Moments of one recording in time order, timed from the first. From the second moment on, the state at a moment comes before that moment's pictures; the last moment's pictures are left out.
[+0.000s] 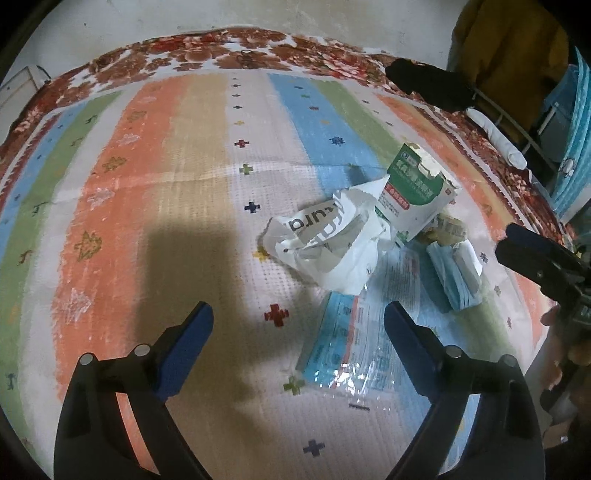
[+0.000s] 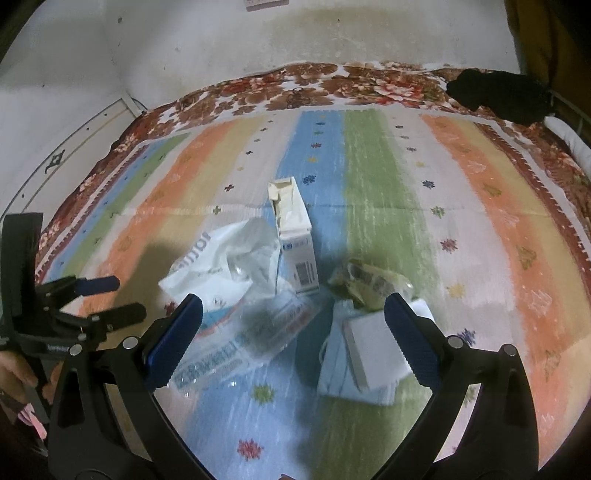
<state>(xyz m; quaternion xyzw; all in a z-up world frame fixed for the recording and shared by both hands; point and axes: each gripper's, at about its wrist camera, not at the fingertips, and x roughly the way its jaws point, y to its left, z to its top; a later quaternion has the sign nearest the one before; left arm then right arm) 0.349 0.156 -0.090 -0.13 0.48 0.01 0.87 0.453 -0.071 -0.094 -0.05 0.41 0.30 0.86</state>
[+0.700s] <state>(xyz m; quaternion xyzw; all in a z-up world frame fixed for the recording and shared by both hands) 0.393 0.136 -0.110 -0.10 0.47 0.00 0.87 0.504 -0.032 -0.119 -0.04 0.44 0.31 0.84</state>
